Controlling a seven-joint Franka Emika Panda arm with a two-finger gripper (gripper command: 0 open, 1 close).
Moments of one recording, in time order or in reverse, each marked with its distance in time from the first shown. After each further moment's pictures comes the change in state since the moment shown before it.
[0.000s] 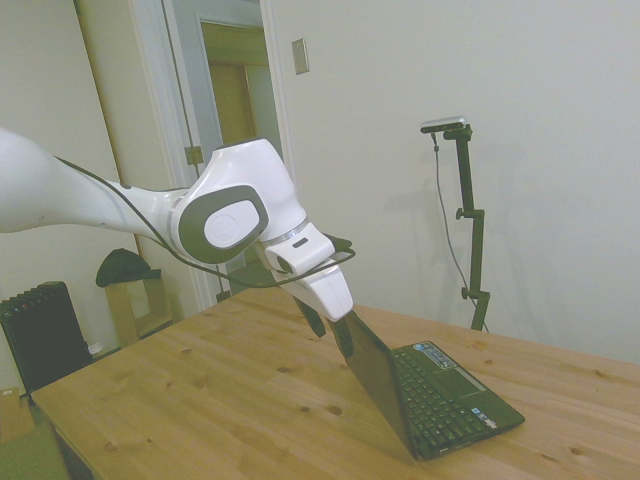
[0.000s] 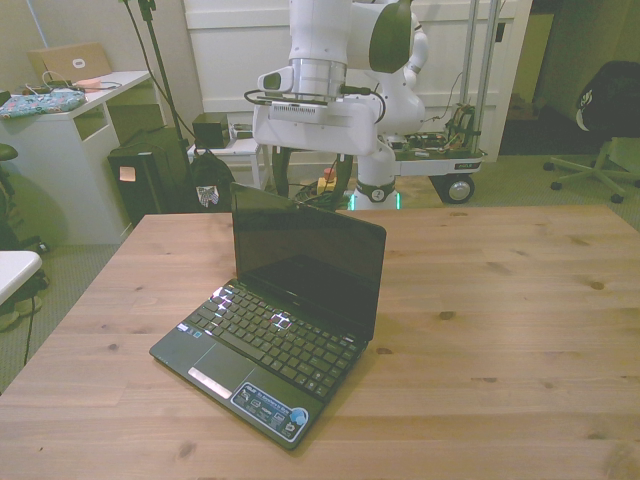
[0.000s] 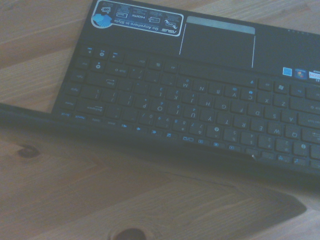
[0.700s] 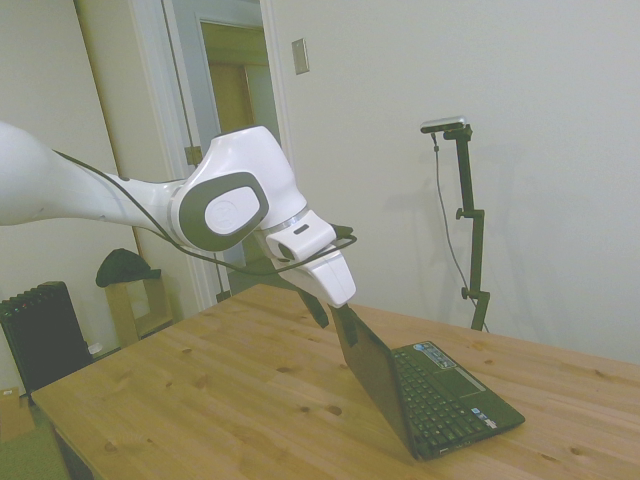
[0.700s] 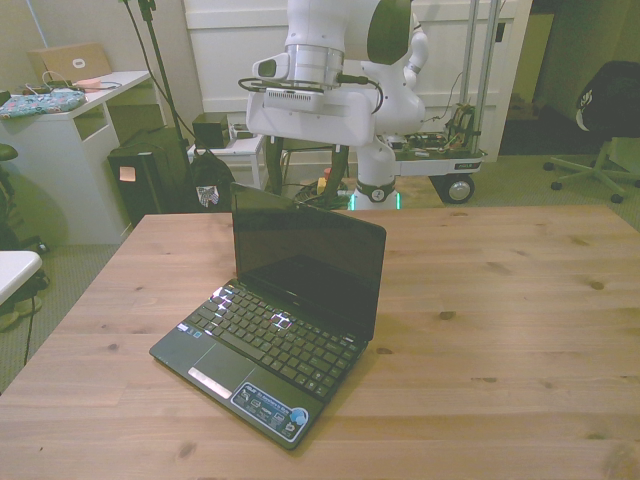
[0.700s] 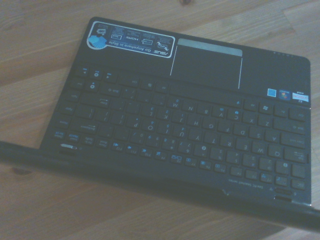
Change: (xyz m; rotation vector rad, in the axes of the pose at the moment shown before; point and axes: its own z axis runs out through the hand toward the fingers) arm 0.015 -0.005 -0.014 0.000 0.029 -0.001
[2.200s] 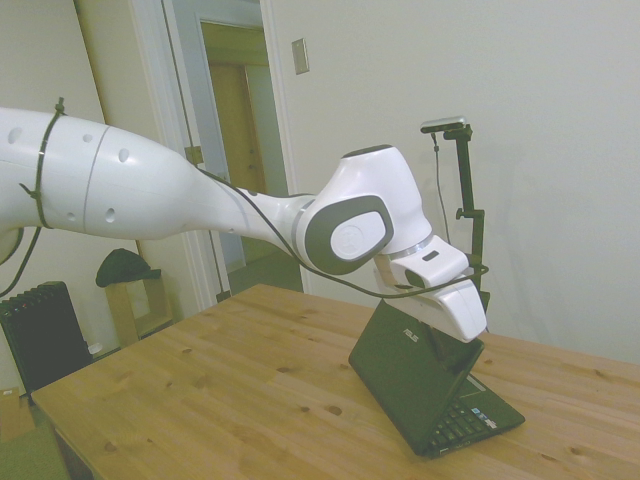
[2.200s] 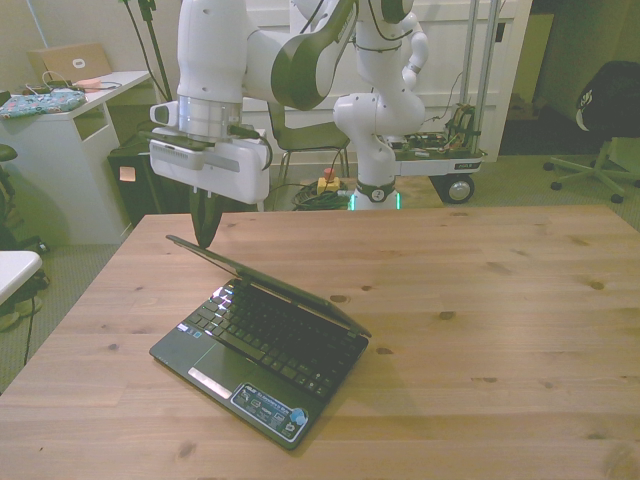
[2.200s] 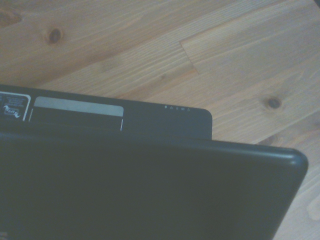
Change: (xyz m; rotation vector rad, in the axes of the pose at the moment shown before) arm 0.148 0.007 0.092 -0.092 0.024 0.087
